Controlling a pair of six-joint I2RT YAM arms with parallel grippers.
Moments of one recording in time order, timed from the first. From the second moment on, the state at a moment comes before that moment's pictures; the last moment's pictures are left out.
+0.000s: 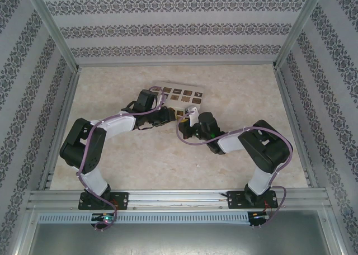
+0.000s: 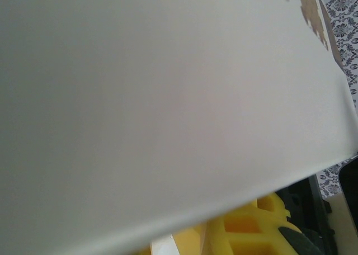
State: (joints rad) left arm -0.44 1.73 1.01 -0.05 0.55 -0.76; right arm 0.61 1.75 0.60 0.73 -0.27 0.30
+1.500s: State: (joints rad) left arm -0.43 1.86 1.00 0.04 0.64 -0.75; right arm 0.60 1.89 0.62 0.79 -0.21 0.49
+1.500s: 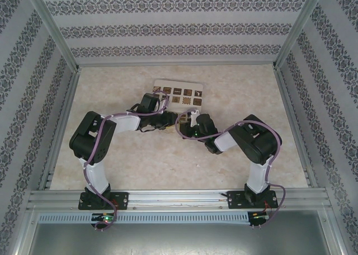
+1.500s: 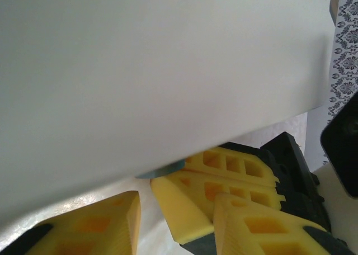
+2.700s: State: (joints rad) left arm -0.25 1.49 0.70 0.18 0.61 -0.74; right arm 0.61 1.81 0.60 0.69 -0.20 0.57
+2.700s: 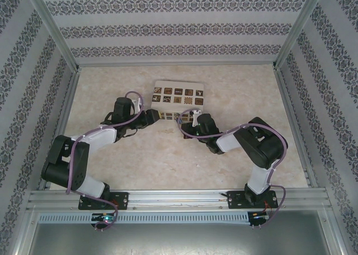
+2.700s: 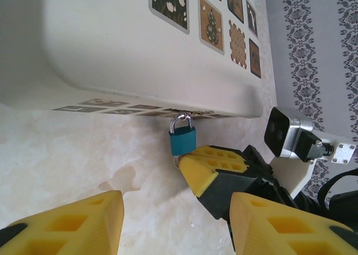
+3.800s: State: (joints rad) left arm -0.25 1.64 0.61 0.51 0.70 -0.98; right arm 0.63 1.78 0.64 0.61 -0.19 0.84
